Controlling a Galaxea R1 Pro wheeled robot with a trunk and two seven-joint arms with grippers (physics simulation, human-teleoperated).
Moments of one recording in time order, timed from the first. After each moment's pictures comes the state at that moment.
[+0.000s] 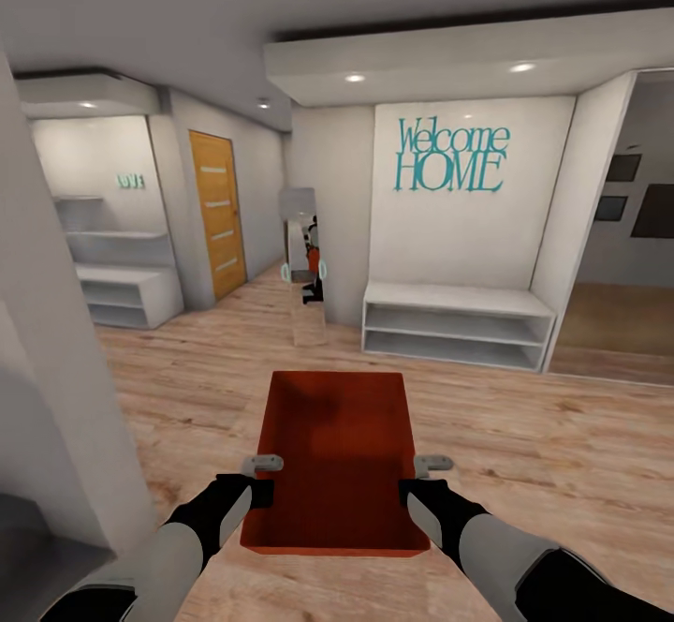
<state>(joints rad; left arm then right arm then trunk) -0.73 -0.09 0.00 -0.28 0.03 0.36 0.09 -0.80 0.11 0.56 -0.12 -0.56 0.19 -0.32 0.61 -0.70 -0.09</state>
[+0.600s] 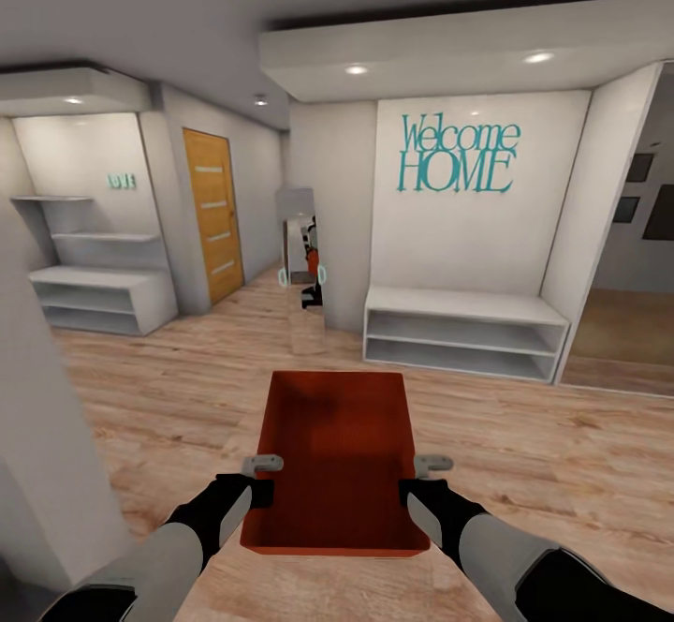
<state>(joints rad) -0.73 -0.09 0.00 -0.28 0.03 0.36 0.09 -0.80 0.11 0.56 -0.12 -0.57 0.19 -0.32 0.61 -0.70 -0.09</state>
